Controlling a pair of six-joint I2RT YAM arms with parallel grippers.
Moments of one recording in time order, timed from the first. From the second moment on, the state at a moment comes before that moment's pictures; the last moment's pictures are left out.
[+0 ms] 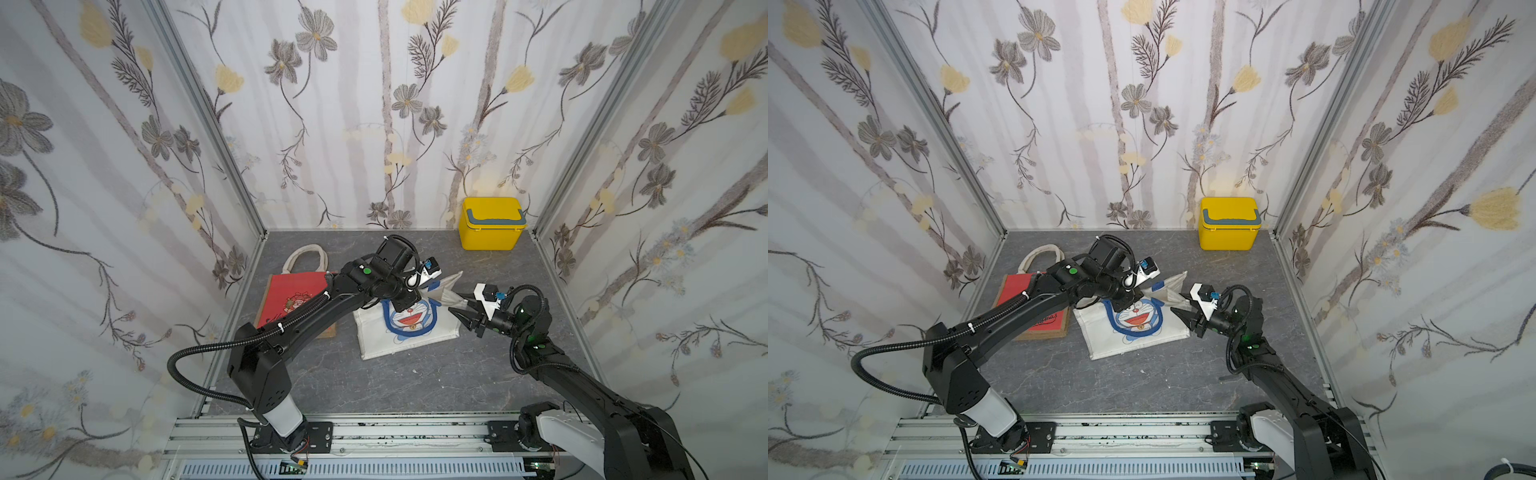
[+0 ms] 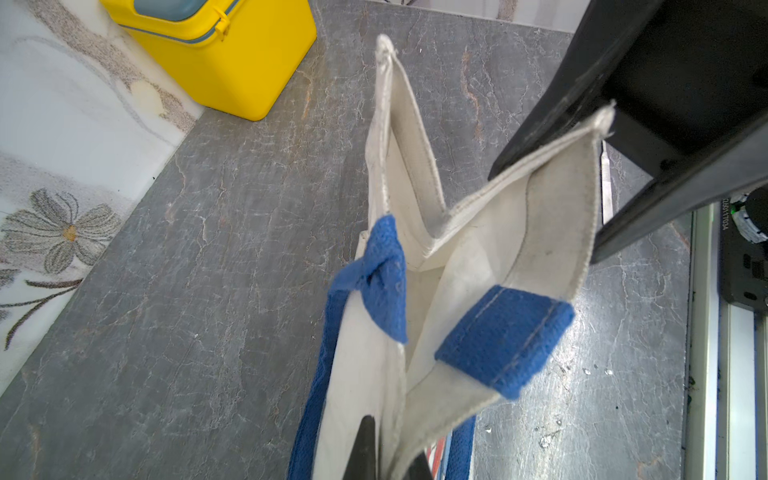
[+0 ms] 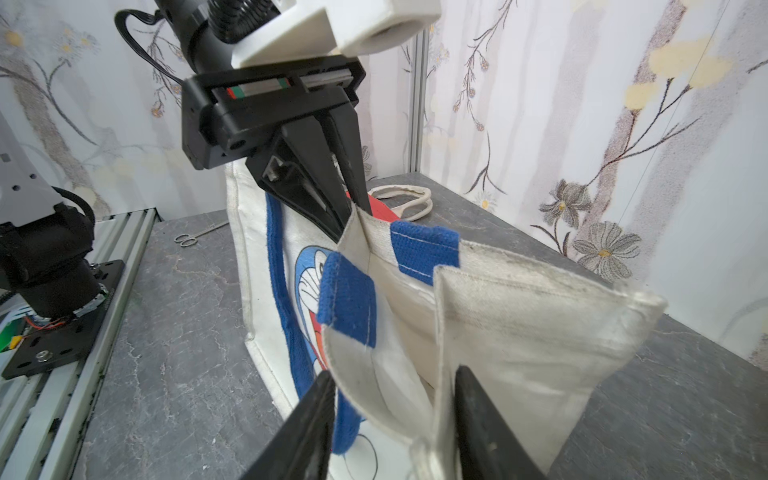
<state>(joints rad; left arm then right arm) -0.76 1.65 1.53 -0.77 0.22 0.41 0.24 1.07 0.40 0.56 -0.83 -0.13</state>
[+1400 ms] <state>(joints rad) -0.82 1.70 1.55 -0.63 0.22 0.36 0.27 0.94 0.27 0.64 -0.57 -0.08</state>
